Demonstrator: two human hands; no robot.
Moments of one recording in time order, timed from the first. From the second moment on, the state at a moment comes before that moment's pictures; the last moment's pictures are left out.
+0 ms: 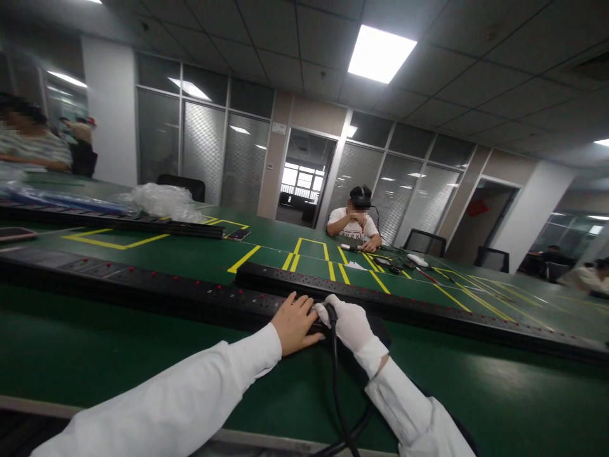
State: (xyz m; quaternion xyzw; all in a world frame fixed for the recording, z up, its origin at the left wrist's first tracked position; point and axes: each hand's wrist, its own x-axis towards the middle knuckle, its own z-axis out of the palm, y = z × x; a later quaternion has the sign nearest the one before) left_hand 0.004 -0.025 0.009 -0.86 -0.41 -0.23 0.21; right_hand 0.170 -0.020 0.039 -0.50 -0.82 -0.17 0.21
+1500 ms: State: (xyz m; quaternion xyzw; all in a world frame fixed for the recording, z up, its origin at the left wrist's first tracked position) left_hand 0.002 -0.026 0.007 -0.85 -0.44 -0.23 0.17; right_hand 0.164 -0.025 0.041 -0.51 -0.81 -0.18 0.23
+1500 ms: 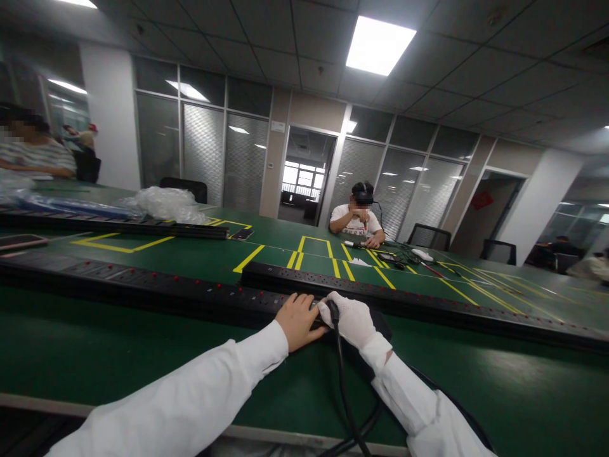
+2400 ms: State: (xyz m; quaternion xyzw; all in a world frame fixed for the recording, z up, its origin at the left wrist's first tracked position) left_hand 0.002 -0.024 0.005 -0.85 -0.45 -0.22 0.17; right_hand 0.163 -0.028 0.043 -0.51 -0.81 -0.16 0.23
